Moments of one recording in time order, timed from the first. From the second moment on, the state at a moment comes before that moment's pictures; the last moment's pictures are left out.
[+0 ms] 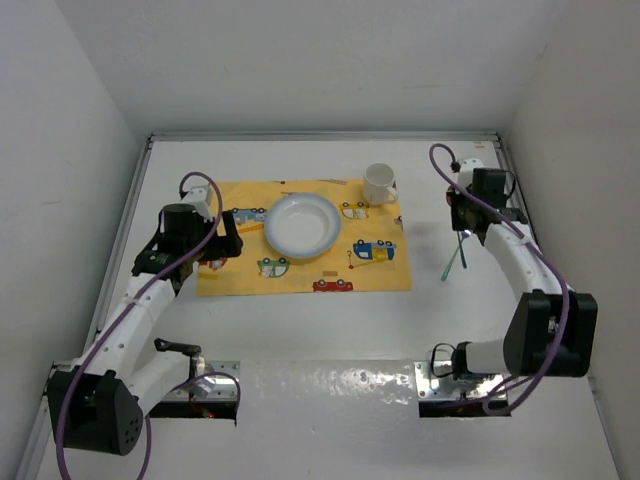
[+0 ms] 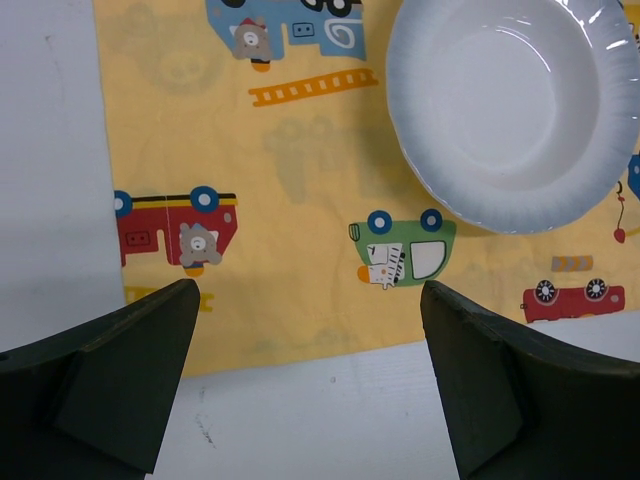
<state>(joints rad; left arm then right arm) -0.10 0.96 0.69 -0.43 0.09 -0.23 -0.10 1.38 0.91 -0.34 -0.05 -0.23</state>
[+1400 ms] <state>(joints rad) -0.10 0.98 0.70 -0.46 -0.08 -0.28 0.60 1.99 1.26 -0.41 0.43 0.38</state>
